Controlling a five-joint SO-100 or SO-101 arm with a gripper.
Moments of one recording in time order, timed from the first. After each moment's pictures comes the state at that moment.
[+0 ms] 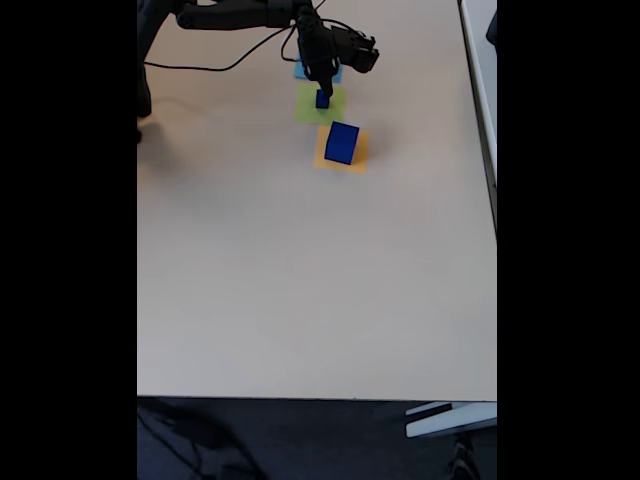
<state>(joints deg) -8.0 58.3 61.8 64.2 91.3</state>
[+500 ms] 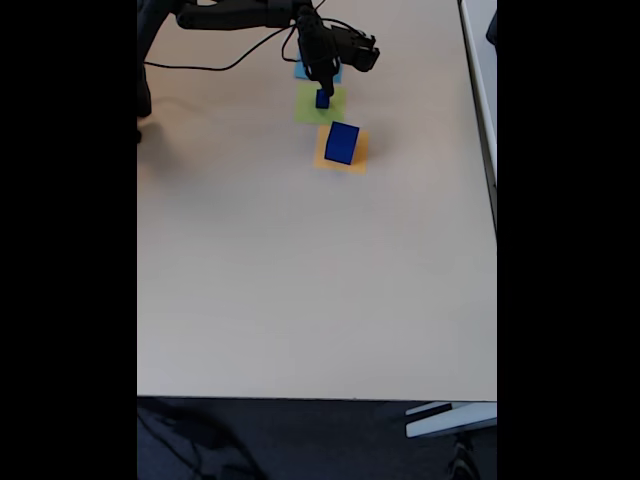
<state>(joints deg) -8.0 58.3 61.8 63.6 90.4</state>
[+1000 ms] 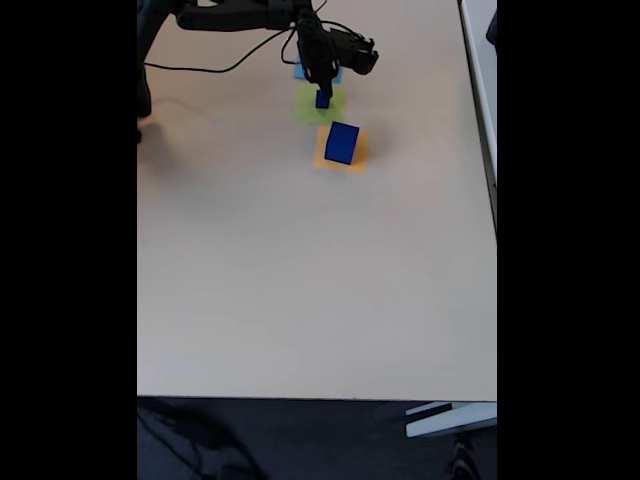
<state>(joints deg) -7.6 58.2 62.7 63.5 89.3</state>
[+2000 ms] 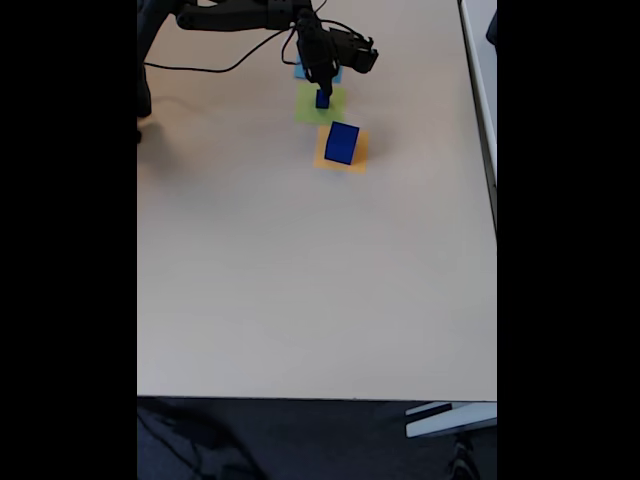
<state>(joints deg) -7.6 58.3 62.7 63.5 87.2</state>
